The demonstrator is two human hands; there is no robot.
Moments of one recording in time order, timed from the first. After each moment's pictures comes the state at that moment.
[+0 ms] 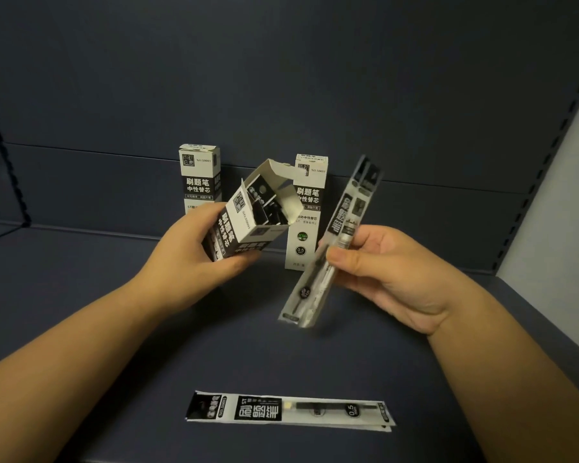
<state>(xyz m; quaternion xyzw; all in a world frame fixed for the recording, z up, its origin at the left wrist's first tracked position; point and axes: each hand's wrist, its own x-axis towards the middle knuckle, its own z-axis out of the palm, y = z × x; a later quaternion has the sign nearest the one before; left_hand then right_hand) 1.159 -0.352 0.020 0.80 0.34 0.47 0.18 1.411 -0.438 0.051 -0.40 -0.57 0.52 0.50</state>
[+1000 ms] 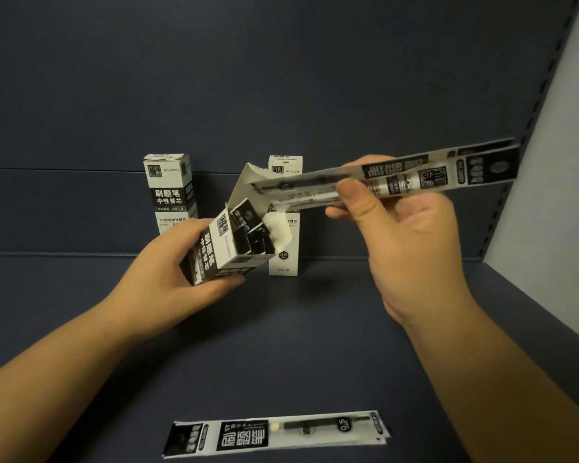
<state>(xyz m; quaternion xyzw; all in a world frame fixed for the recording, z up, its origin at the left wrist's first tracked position) 1.159 -0.344 0.018 0.85 0.28 0.43 0.12 1.394 -0.447 0.064 -0.31 -0.59 0.15 0.73</state>
